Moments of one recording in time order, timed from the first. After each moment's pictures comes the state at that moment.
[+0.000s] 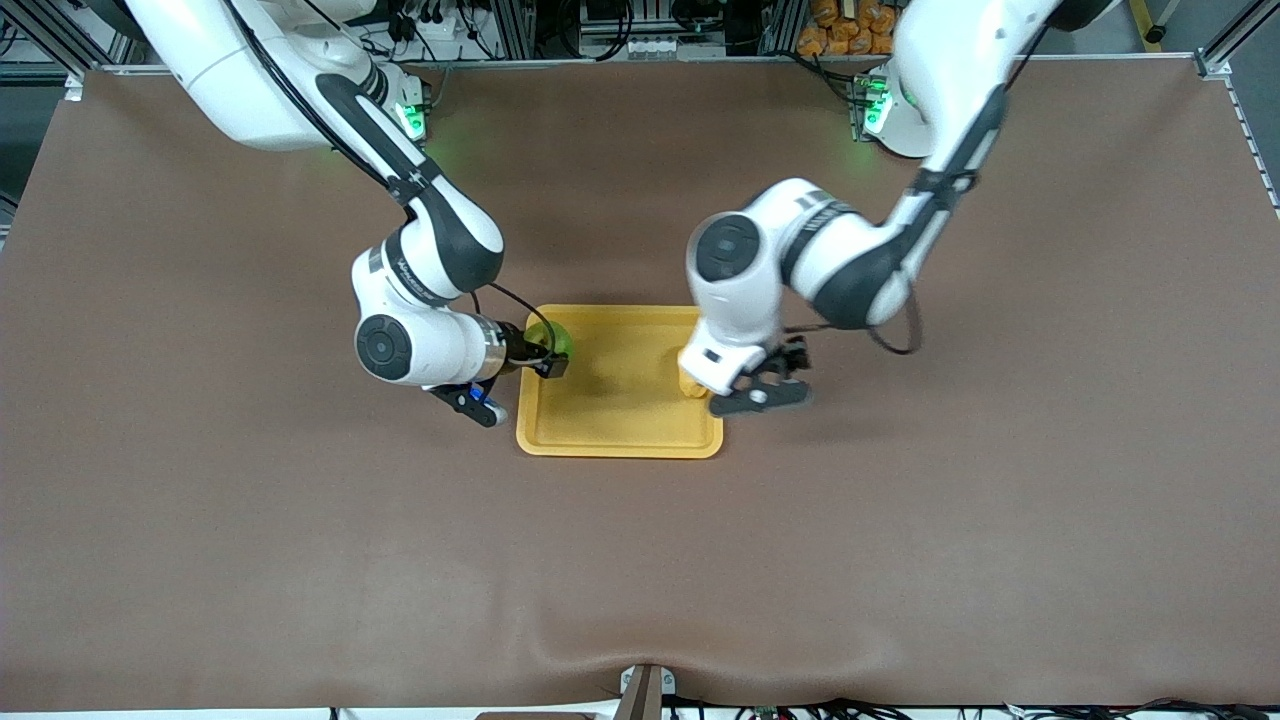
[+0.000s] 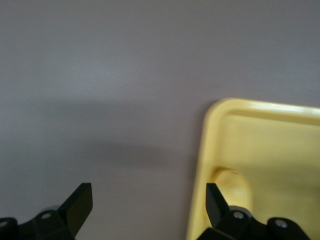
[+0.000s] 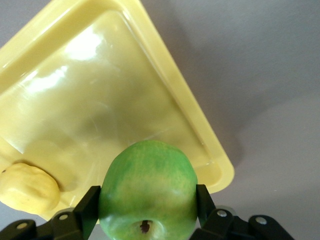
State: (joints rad) left arm -0.28 0.55 -0.38 -1.52 0.42 1.93 -0.86; right arm 0.10 0.59 0.44 -1.75 0.25 2.13 0.88
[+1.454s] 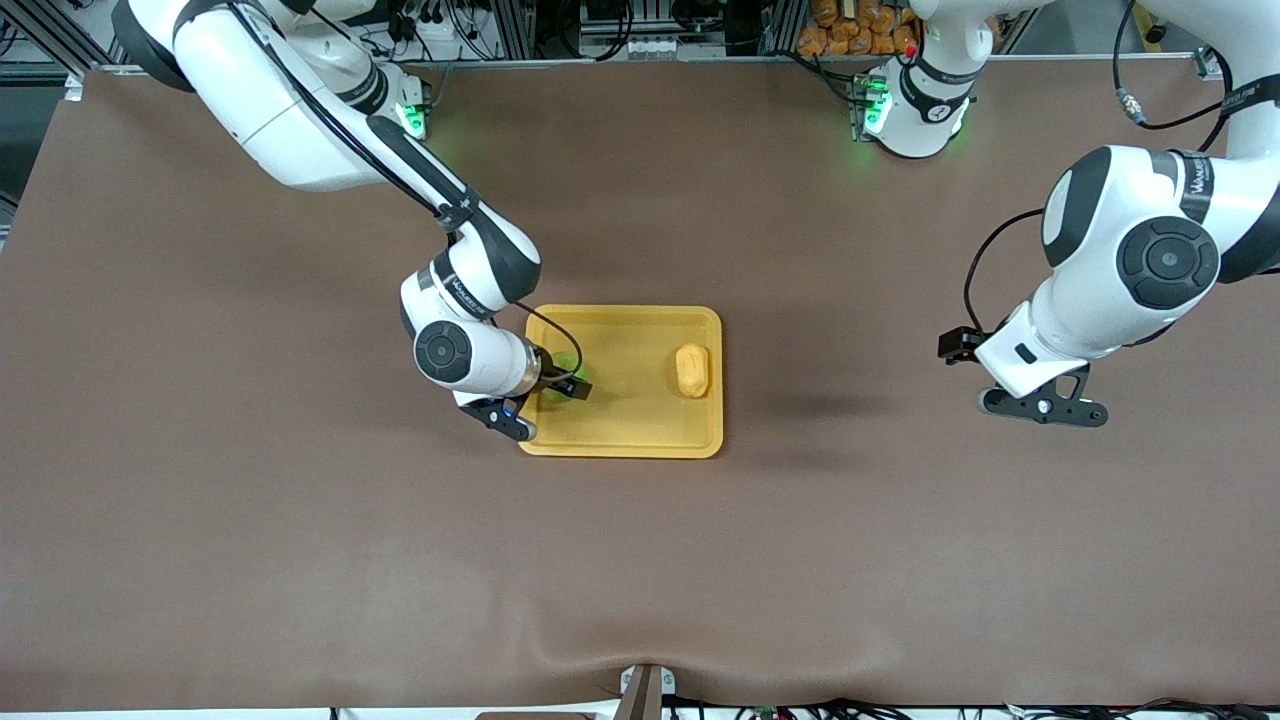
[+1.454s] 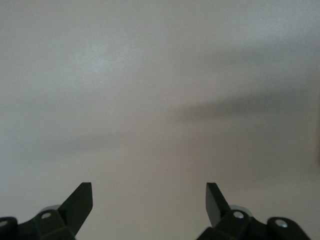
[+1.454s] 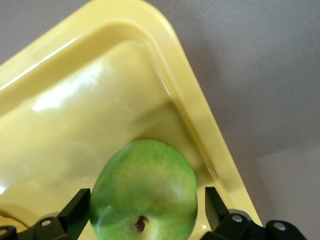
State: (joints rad) left arm 0.17 0.24 -0.39 -1.76 0.20 1.89 -0.10; right arm 0.15 0.72 0.44 -1.71 0.05 2.28 0.96
